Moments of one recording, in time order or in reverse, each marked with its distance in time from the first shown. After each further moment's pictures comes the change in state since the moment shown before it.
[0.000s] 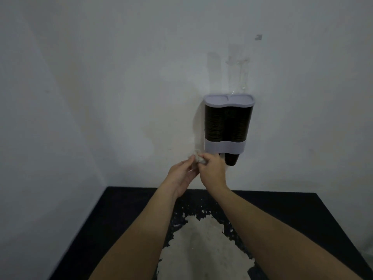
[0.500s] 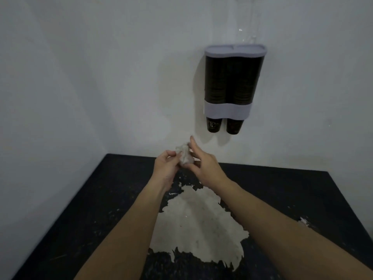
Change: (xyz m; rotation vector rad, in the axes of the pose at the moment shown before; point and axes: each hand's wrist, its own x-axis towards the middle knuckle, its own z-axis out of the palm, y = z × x) left_hand -0.007 -0.090 -0.067 0.198 0.301 0.227; right_hand -0.058 0.090 -0.001 0.066 -0.576 -0.059
